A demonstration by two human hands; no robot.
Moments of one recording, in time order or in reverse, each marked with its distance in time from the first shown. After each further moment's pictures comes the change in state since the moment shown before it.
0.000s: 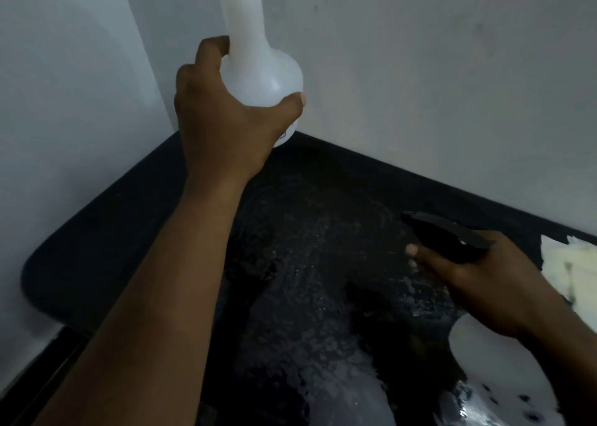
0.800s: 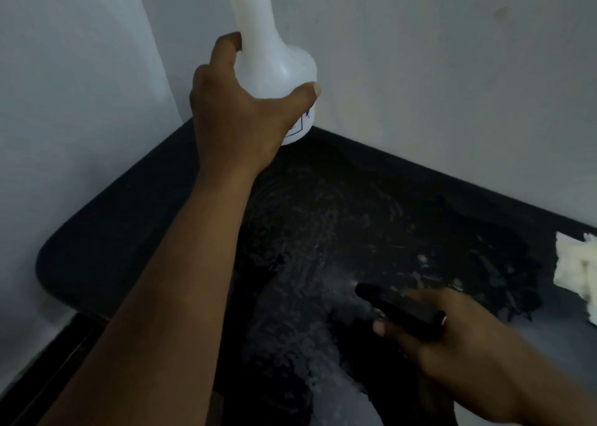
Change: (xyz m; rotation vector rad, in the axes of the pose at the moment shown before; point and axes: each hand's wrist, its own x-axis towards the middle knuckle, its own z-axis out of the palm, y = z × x) left_hand -0.001 -0.003 0.001 -0.029 -0.047 -0.047; right_hand -0.037 -0.007 0.034 -0.139 -0.388 -0.021
